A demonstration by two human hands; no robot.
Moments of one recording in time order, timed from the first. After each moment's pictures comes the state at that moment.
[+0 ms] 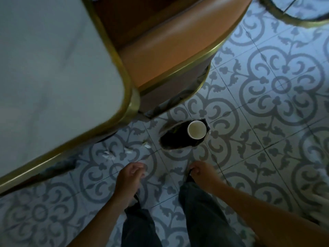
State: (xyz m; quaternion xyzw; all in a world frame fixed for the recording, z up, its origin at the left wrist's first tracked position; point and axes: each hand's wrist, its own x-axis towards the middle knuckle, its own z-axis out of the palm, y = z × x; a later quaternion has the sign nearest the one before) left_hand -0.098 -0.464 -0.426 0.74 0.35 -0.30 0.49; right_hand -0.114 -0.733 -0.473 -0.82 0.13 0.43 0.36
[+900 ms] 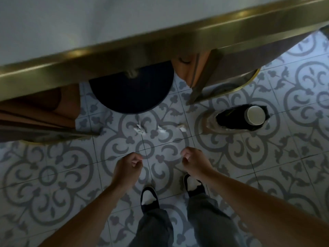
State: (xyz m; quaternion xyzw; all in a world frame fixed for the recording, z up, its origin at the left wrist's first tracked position) left_hand -0.231 -0.237 -0.493 0.84 0.27 -0.23 0.41; right_hand -0.180 -0.480 -0.513 -0.89 0.00 0.33 0.32
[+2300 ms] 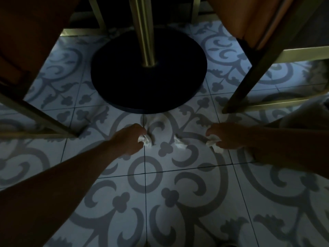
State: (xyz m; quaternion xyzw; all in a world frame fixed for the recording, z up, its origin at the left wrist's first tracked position) left_hand -0.120 -0.155 -0.804 0.96 0.05 -0.21 0.17; right_hand 0.002 -0.484 -0.805 -0.88 -0.37 0.29 -0.04
